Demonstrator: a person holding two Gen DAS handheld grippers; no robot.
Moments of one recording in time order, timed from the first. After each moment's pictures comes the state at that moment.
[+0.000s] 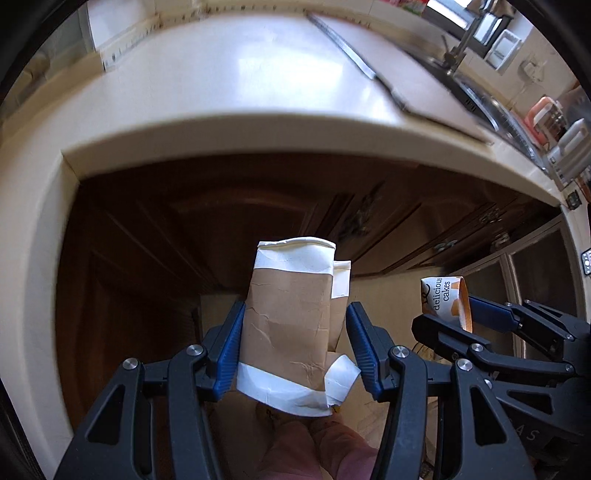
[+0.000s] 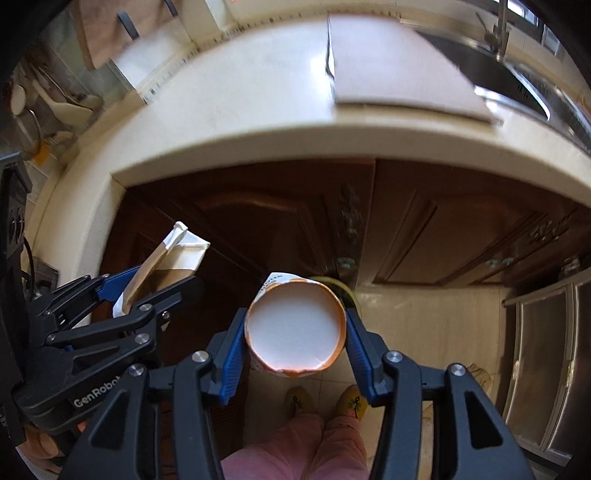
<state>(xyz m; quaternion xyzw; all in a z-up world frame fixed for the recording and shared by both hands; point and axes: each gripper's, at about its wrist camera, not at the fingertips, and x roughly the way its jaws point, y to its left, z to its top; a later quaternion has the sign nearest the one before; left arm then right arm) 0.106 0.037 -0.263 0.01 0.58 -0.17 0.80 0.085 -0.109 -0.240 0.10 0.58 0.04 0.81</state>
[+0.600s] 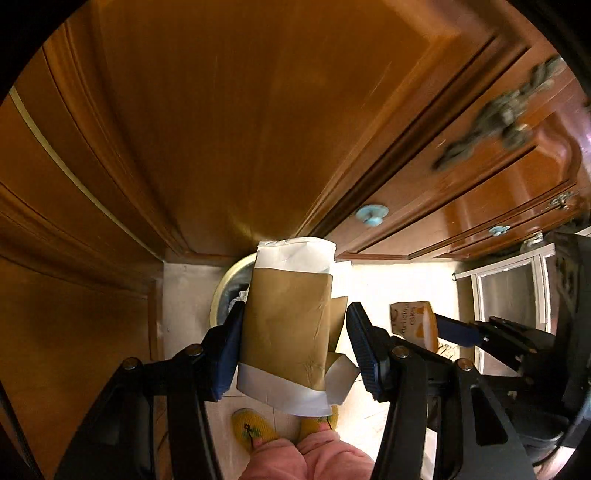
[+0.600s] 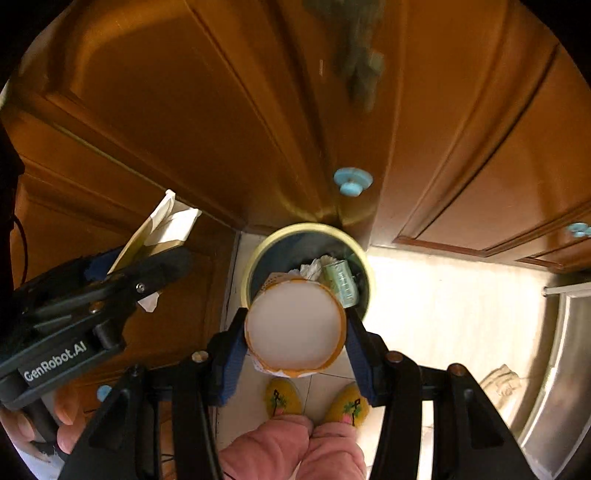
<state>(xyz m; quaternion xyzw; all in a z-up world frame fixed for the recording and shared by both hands) 0.129 0.042 -0.501 -0.04 0.61 -0.17 0.77 0.123 -0.109 -0.488 0.09 0.63 0.10 0.76</state>
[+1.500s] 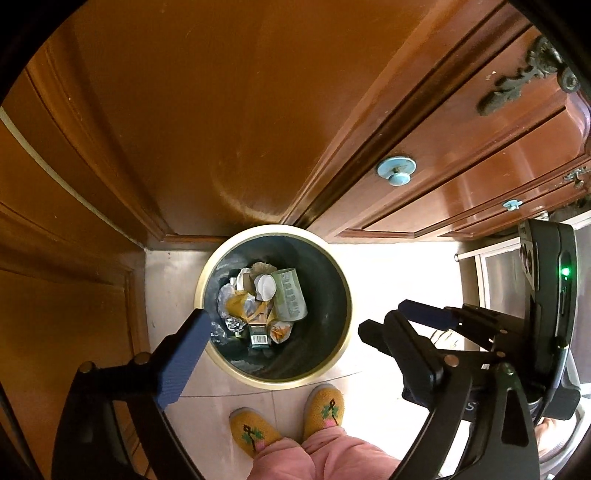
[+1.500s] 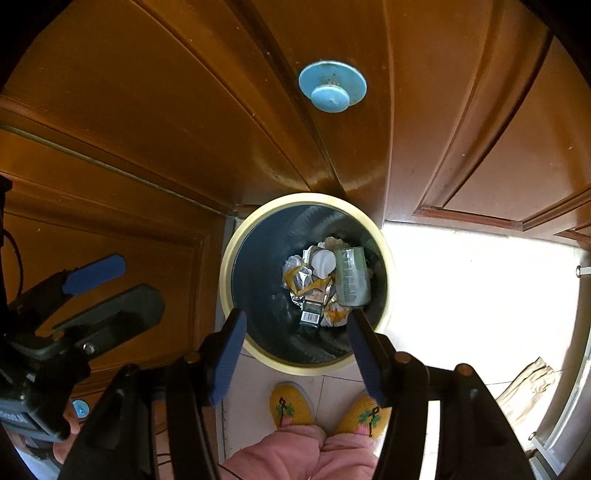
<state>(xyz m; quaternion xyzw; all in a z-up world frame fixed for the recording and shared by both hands) 0.127 0.031 -0.560 -0.03 0.63 -0.19 0.76 0.134 -0.124 -0.573 0.14 0.64 0.09 0.75</state>
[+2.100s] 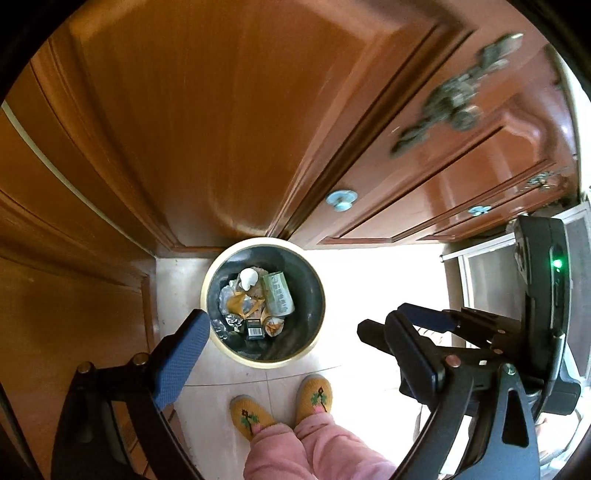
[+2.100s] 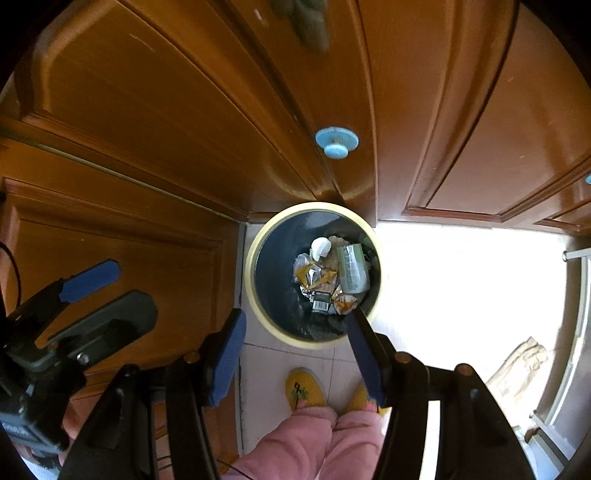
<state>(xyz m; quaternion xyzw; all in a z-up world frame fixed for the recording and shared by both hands) 0.115 0.029 -0.454 -0.02 0.62 -0.20 0.76 0.118 -0.132 -0.479 0.16 0.65 0.08 0.74</state>
